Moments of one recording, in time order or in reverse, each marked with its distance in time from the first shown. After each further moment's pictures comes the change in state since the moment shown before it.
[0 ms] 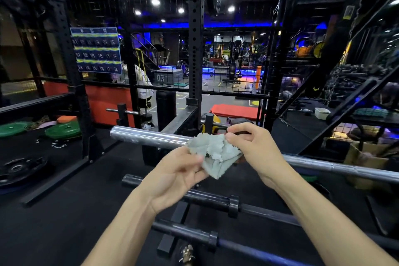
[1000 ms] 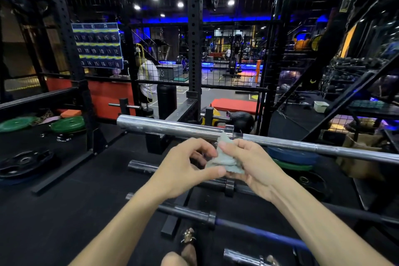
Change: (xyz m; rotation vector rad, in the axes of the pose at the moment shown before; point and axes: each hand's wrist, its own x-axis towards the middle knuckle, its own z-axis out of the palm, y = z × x) left_hand -0.046 -0.007 0.041 1.105 0.185 0.185; right_hand -0.075 0.002 -0.001 0.412 -0.264 0.289
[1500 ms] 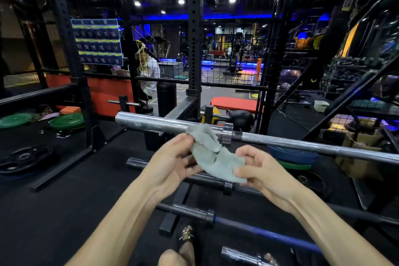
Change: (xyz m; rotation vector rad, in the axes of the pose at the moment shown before) left_hand 0.008 -0.012 0.003 -0.972 0.109 -0.354; right_hand -0.007 0.024 -0.043 -0.047 -0.142 -0.042
